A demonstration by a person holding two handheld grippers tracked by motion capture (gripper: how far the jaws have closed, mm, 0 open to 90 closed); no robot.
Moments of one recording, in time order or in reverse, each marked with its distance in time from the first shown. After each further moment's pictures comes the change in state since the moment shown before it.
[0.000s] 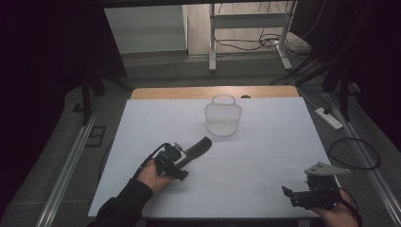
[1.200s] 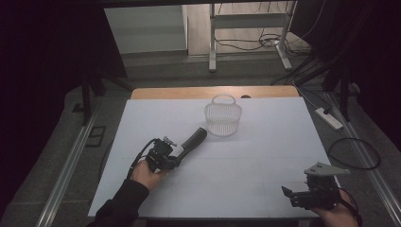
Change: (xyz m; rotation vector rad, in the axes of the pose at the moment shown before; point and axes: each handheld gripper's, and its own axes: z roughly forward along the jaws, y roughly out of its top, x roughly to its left) left arm 0.012 -0.010 -0.029 -0.145 -0.050 -0.101; right arm 0.001 0.000 0.000 -0.003 -0.001 -0.008
